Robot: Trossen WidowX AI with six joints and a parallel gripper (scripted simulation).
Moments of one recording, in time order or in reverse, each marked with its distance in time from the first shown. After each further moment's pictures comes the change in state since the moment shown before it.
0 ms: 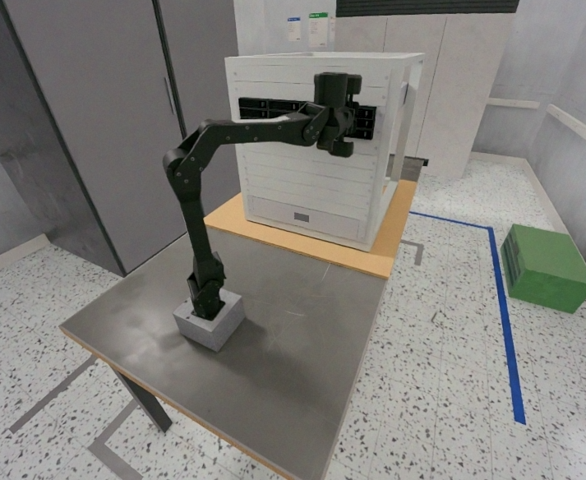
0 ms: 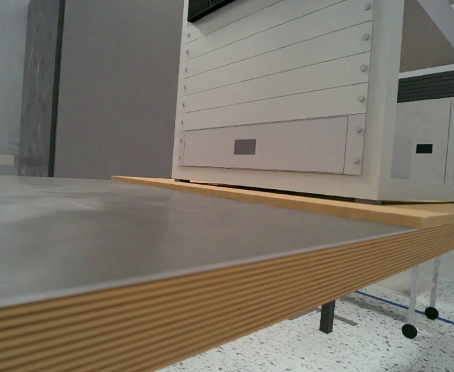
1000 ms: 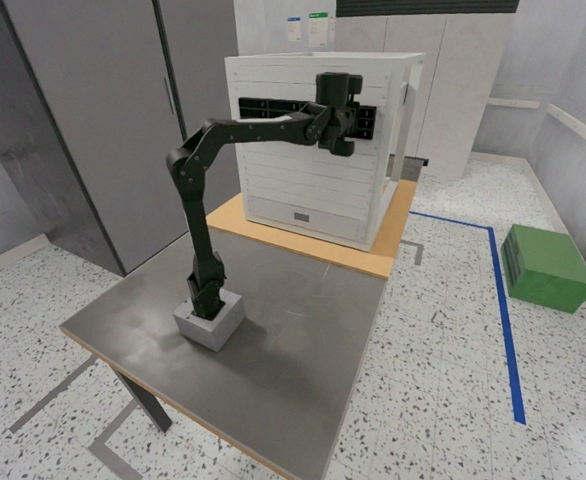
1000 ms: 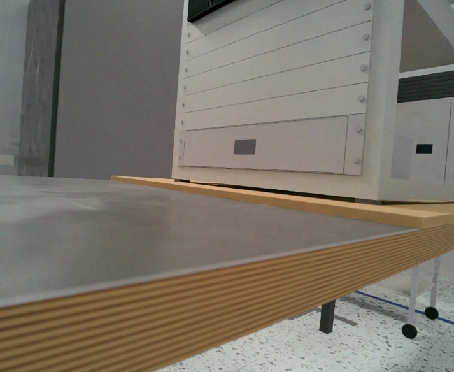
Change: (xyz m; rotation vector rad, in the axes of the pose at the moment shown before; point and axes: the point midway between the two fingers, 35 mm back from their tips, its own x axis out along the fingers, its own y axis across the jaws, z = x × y) arm 0.008 0.001 0.000 0.001 -0.002 0.002
